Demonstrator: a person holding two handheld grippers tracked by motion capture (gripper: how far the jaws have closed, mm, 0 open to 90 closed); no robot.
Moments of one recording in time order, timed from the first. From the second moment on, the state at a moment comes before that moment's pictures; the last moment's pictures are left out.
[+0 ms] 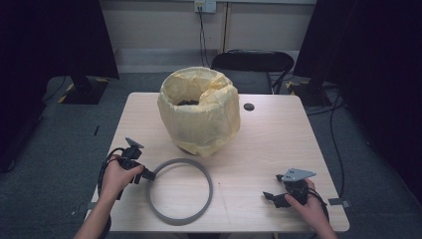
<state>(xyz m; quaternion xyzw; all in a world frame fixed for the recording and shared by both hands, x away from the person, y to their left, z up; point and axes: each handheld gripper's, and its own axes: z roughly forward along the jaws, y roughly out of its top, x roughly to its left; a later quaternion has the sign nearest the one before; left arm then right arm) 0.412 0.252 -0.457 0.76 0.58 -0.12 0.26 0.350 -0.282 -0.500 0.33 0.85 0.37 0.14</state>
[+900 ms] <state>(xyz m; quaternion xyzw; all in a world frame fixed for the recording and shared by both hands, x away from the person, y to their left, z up) 0.409 0.253 -0.466 0.77 0.58 -0.08 0.26 0.350 -0.283 -0.500 0.33 0.85 0.37 0.14</state>
